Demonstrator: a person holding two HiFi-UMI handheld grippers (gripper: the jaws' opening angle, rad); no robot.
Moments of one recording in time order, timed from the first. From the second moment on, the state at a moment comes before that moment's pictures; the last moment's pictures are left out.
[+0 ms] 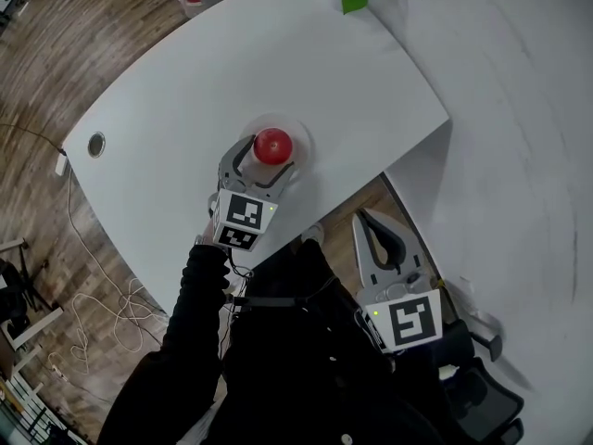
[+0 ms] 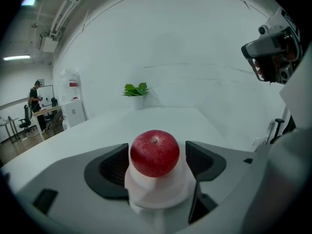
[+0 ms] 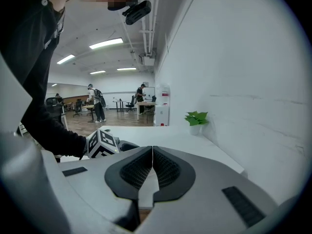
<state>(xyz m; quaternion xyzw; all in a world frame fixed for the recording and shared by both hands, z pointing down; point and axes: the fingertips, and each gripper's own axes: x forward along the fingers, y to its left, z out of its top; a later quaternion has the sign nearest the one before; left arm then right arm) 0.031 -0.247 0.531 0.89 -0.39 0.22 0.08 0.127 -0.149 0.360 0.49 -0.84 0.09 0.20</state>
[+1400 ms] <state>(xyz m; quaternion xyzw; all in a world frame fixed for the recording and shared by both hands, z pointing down) -0.034 -0.198 0.353 0.86 -0.50 0.13 -0.01 0.106 -0.171 0.317 0.43 -0.89 0.03 0.16</state>
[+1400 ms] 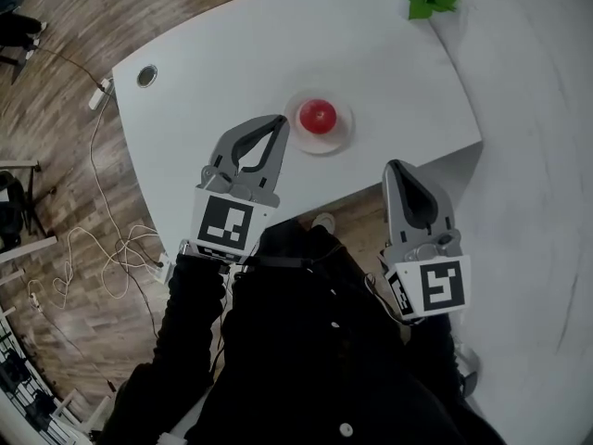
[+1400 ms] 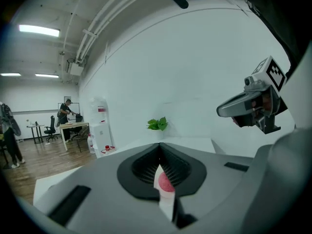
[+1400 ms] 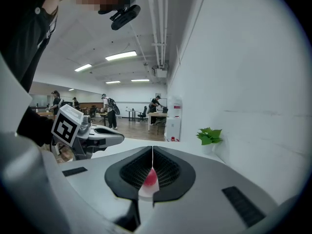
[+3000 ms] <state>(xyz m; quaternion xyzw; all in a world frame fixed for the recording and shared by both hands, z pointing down) -0.034 -0.176 0.287 0.83 -0.54 0.12 -0.01 0.108 -0.188 0.273 0.44 -0.89 0.00 0.10</state>
